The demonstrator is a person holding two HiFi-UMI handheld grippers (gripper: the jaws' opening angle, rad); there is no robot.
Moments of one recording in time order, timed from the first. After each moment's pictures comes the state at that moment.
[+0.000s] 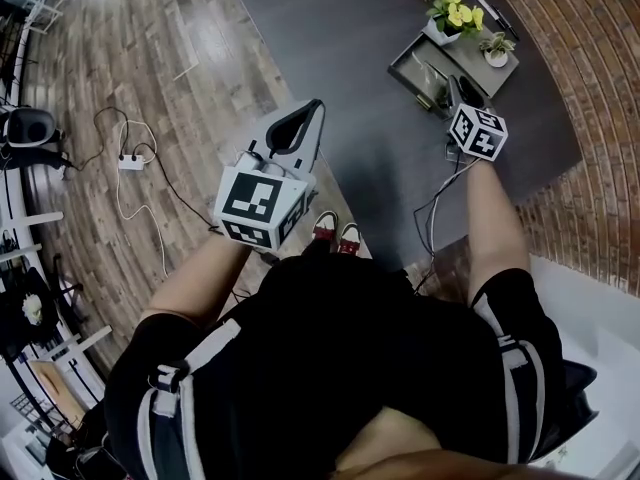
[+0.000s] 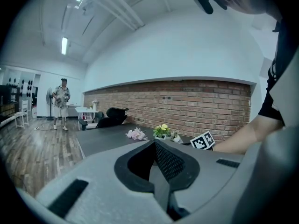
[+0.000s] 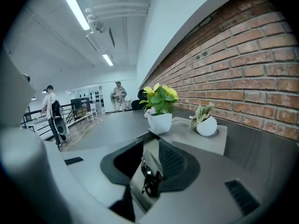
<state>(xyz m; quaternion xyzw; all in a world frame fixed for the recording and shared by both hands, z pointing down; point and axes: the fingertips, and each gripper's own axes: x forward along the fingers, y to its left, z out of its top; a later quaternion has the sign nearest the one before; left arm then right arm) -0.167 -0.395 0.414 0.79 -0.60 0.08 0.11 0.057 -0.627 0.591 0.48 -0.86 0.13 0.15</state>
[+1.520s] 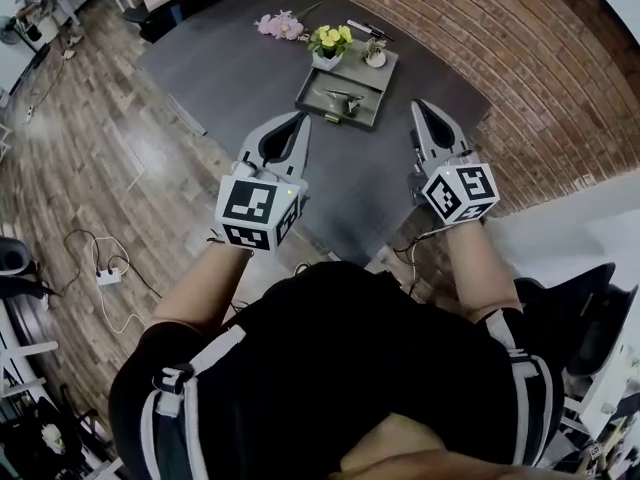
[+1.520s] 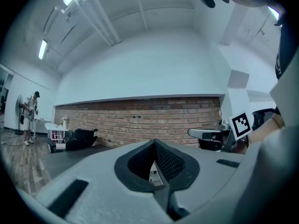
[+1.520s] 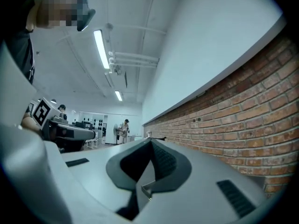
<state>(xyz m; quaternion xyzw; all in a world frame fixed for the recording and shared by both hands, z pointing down) -0.050 -0.366 0.327 0.88 -0.48 0.02 0.00 0.124 -0.406 0.331 0.48 -0.88 -0.01 -0.05</state>
